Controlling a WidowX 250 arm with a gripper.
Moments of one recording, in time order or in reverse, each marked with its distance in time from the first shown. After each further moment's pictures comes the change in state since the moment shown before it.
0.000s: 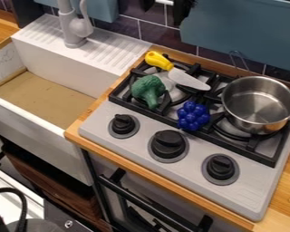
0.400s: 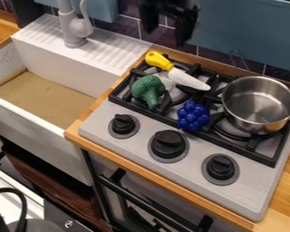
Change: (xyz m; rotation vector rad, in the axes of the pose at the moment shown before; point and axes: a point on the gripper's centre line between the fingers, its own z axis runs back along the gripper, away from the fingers) arm -0.031 -0.017 -0.016 -0.125 0.122 -0.025
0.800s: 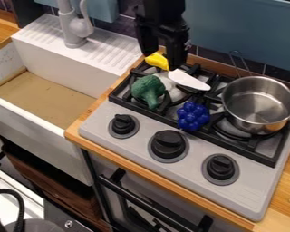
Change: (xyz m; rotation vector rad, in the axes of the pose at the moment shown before) arm -0.033 -0.016 -0.002 -0.132 0.047 -0.177
